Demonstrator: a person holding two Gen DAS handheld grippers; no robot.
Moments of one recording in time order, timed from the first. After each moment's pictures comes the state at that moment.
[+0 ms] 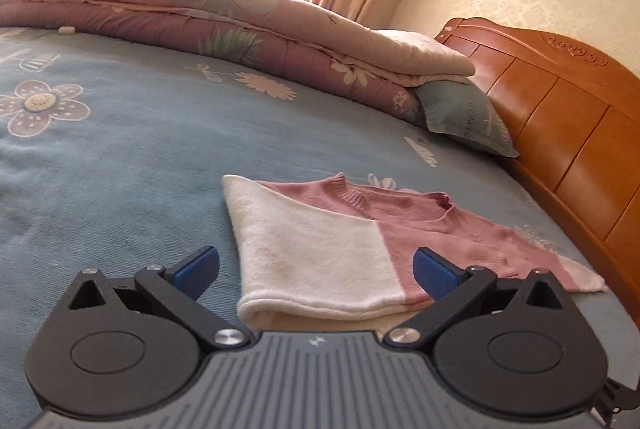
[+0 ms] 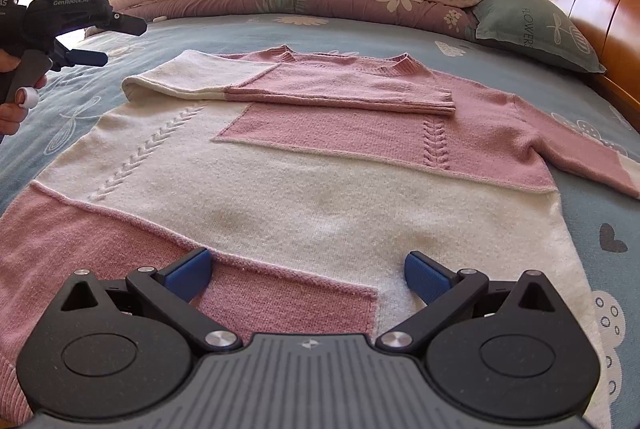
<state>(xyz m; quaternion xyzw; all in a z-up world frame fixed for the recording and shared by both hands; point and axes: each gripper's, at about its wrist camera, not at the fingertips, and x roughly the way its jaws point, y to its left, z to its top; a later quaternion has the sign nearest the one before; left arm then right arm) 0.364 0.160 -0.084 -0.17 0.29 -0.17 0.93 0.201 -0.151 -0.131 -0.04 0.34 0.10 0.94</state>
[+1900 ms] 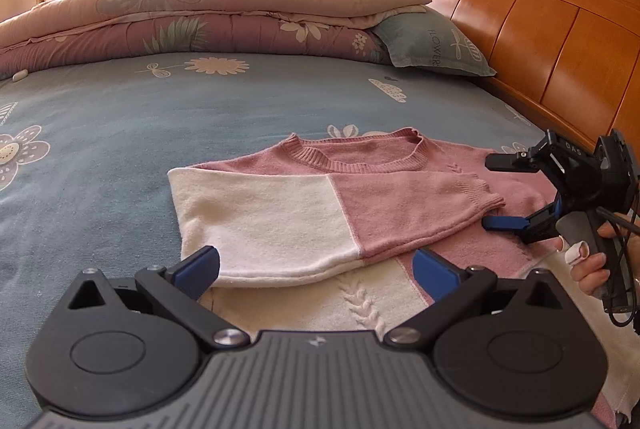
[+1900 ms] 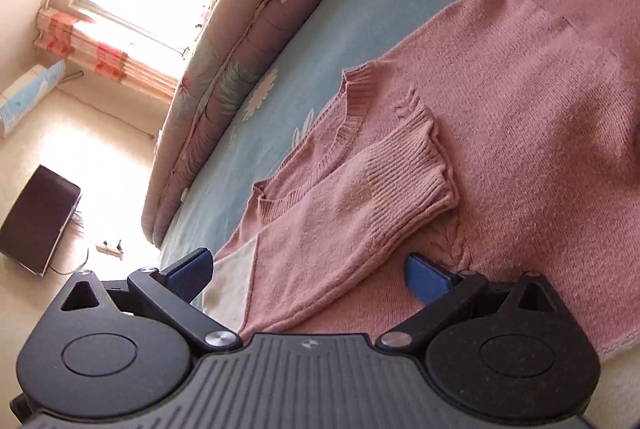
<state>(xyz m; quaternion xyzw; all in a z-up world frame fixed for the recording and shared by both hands) 0.353 0.104 -0.066 -0.02 0.32 -0.18 0.93 0.393 -0.266 -0.135 0.44 0.34 0.16 0.82</state>
